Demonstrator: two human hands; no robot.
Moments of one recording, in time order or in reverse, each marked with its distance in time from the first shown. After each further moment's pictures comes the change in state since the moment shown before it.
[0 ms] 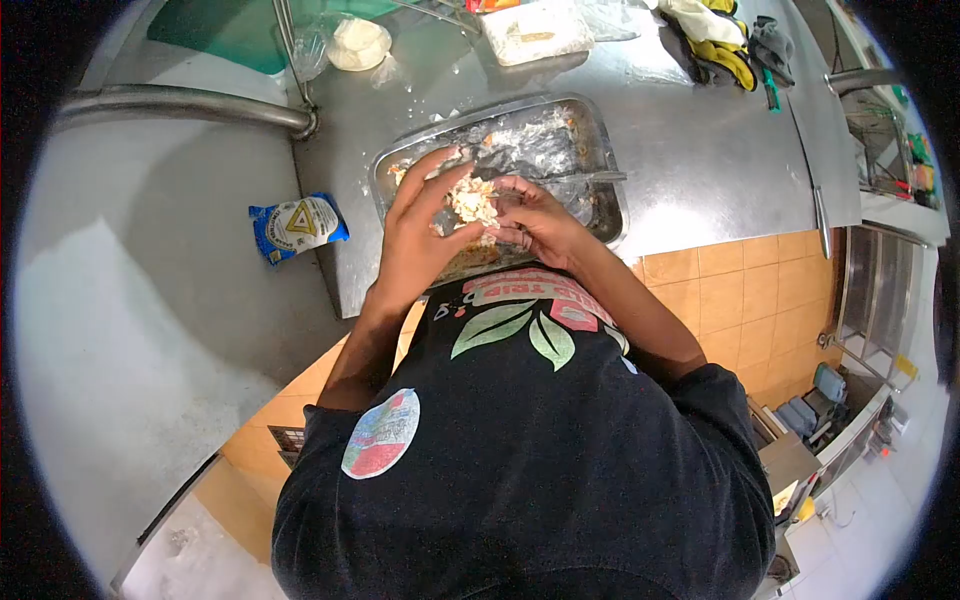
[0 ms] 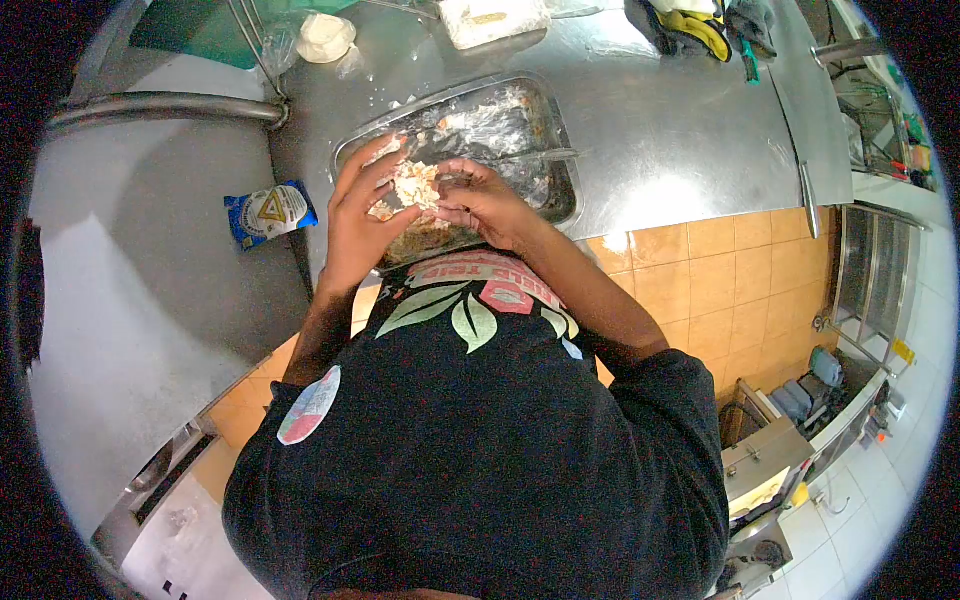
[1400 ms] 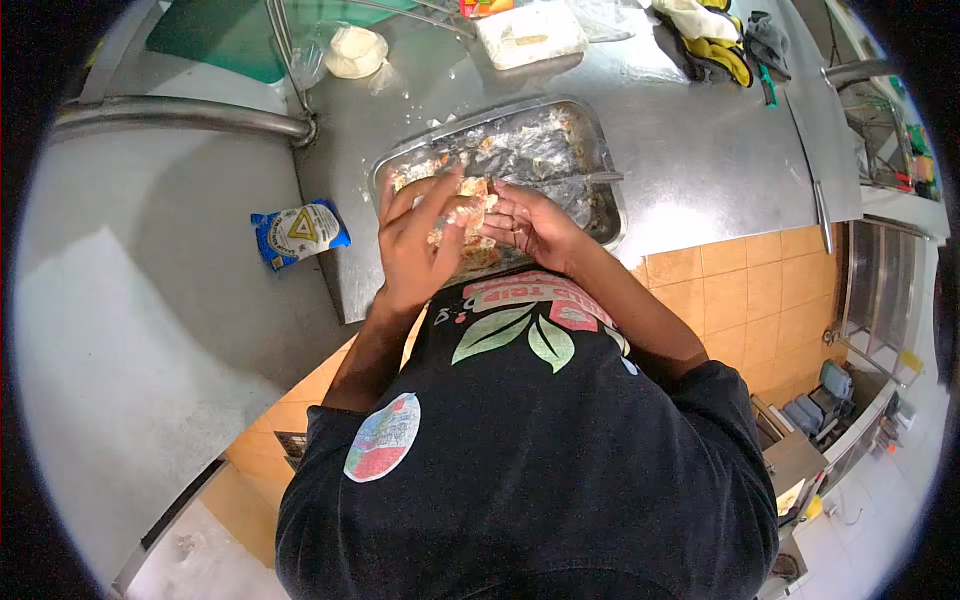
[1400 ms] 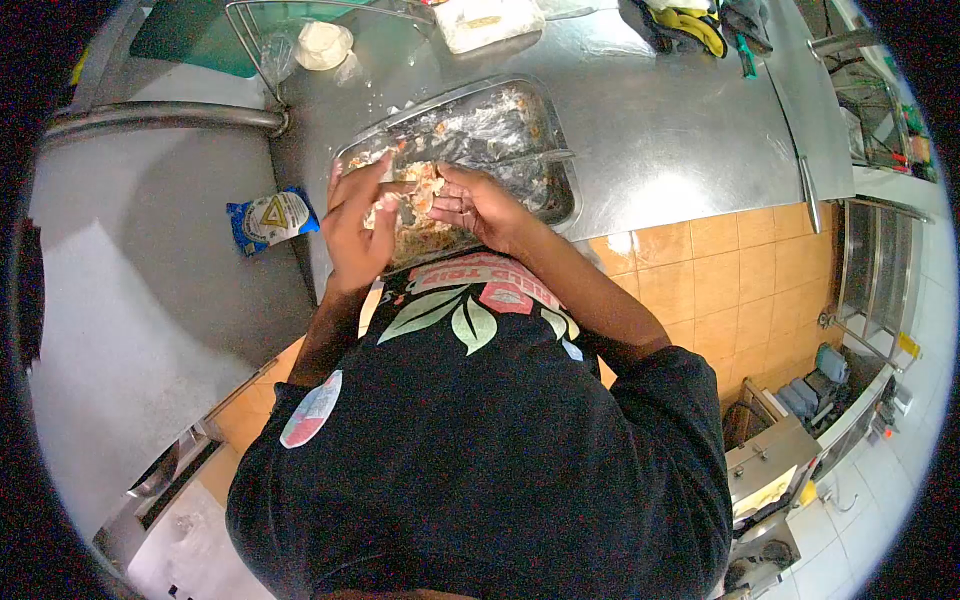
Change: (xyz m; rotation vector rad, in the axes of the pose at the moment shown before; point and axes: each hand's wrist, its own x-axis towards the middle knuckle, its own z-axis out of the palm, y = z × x) left_hand -0.004 -0.011 0.000 0.319 0.120 0.252; right_hand 0.002 -0.005 0.010 0.086 0.038 0.059
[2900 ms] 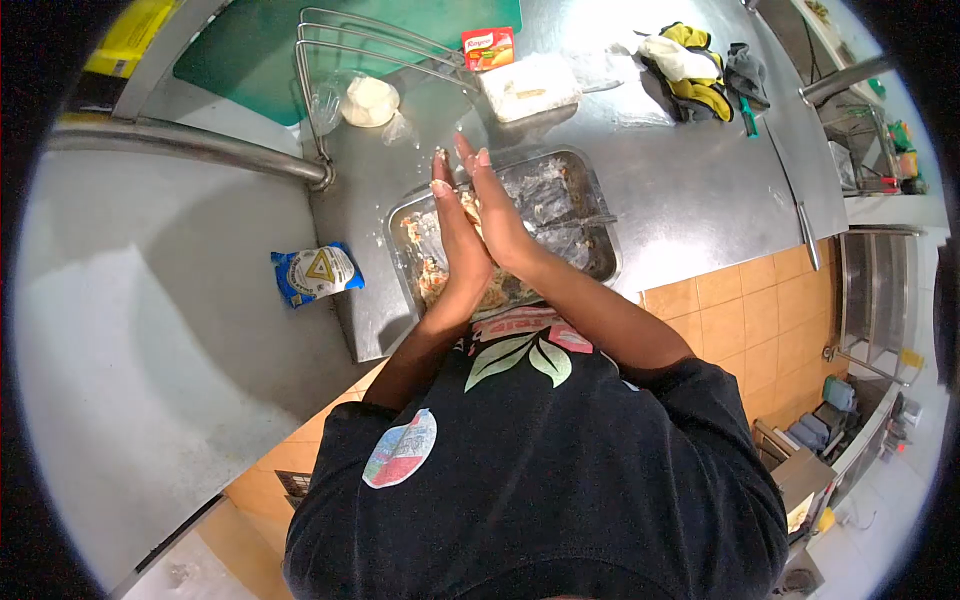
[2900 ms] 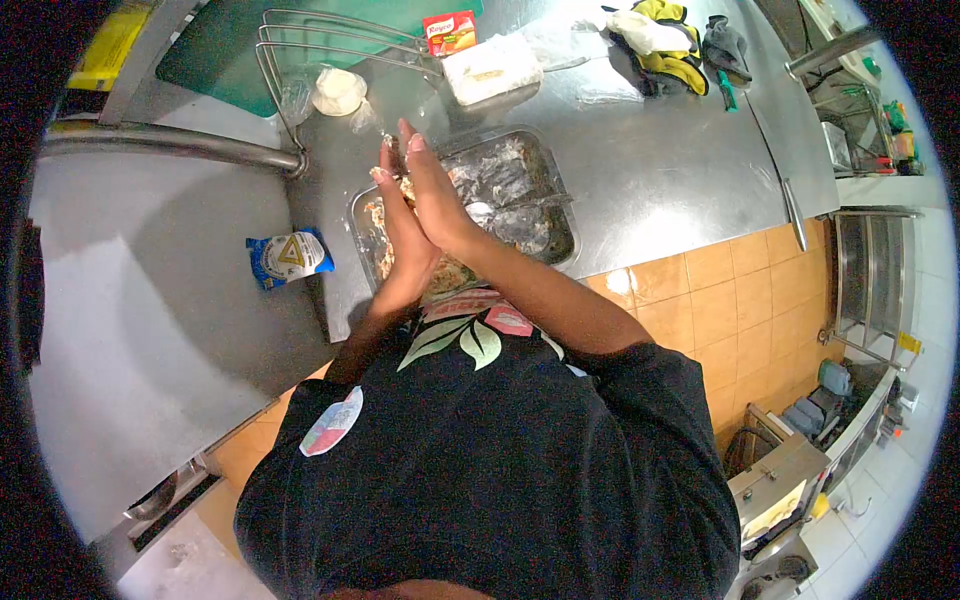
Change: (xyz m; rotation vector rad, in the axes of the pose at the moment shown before) left_hand 0.046 0.008 0.061 -0.847 0.341 -0.491; right_hand 0.037 -0.031 0.075 -0.568 0.024 -0.786
